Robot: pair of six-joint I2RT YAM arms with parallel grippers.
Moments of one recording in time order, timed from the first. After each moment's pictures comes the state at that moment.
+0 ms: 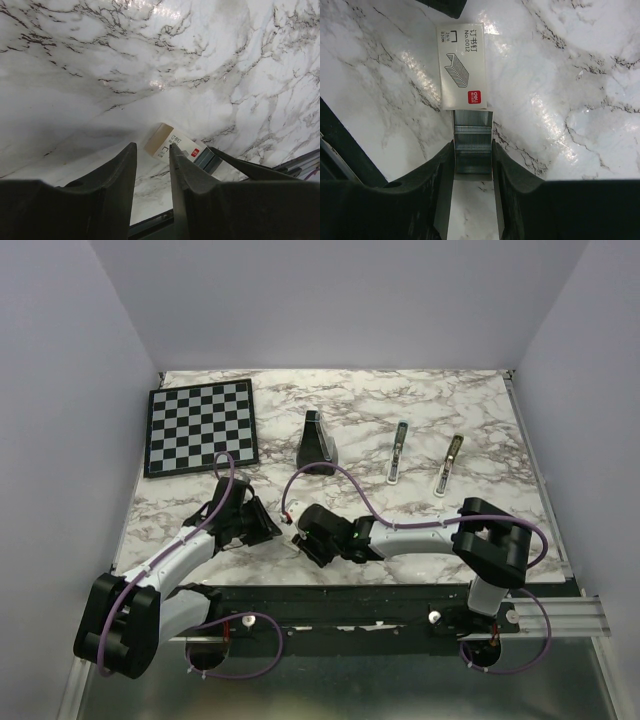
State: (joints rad) left arm -0.33 1.08 0.43 -0.28 0.28 -0.79; right arm 1.19 1.76 0.97 -0.10 0.11 0.12
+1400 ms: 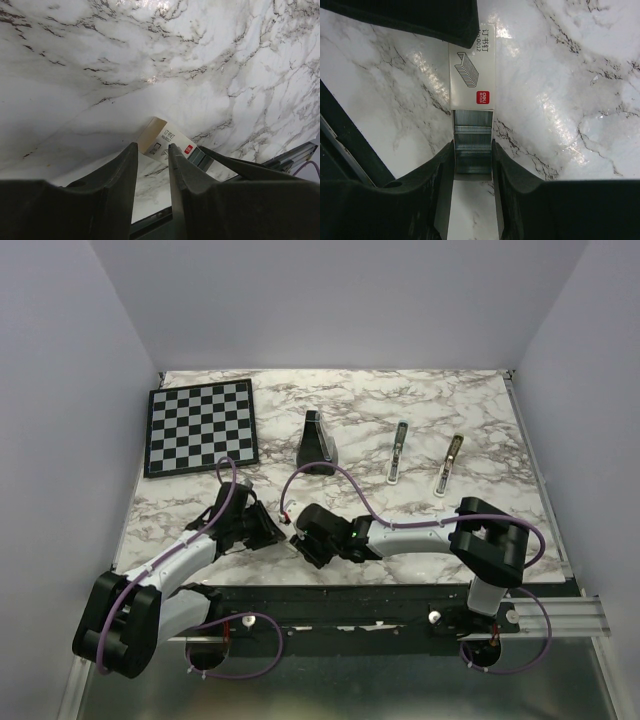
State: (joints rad) left arm -0.35 1.09 0.38 -0.21 0.31 -0.84; right arm 1.19 1.77 0.98 -0.10 0.06 0.14
